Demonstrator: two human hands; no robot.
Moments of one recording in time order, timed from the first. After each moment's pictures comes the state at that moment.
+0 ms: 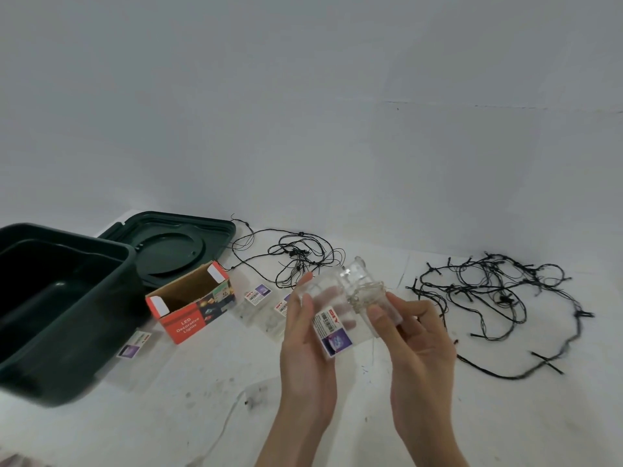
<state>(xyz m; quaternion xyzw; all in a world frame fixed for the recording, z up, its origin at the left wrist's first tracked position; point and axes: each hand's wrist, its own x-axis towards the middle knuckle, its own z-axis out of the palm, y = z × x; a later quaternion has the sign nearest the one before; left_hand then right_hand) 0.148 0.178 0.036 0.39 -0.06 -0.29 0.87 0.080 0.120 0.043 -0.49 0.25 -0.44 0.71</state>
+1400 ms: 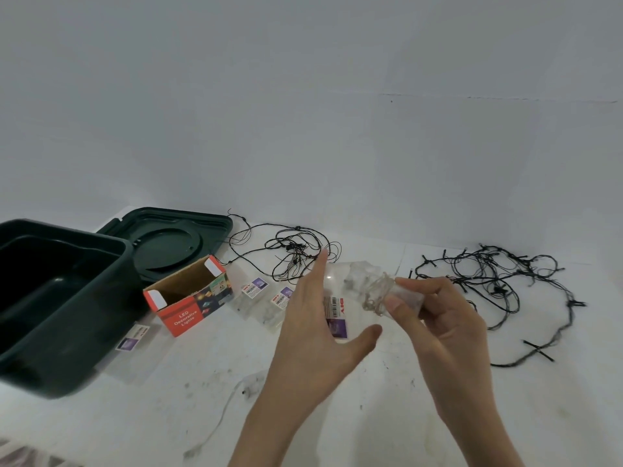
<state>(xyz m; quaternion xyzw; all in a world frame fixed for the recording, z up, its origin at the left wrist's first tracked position) 0.147 0.194 0.049 0.78 -0.35 -0.09 0.50 0.051 0.095 0.054 -0.65 0.24 -0.41 0.59</state>
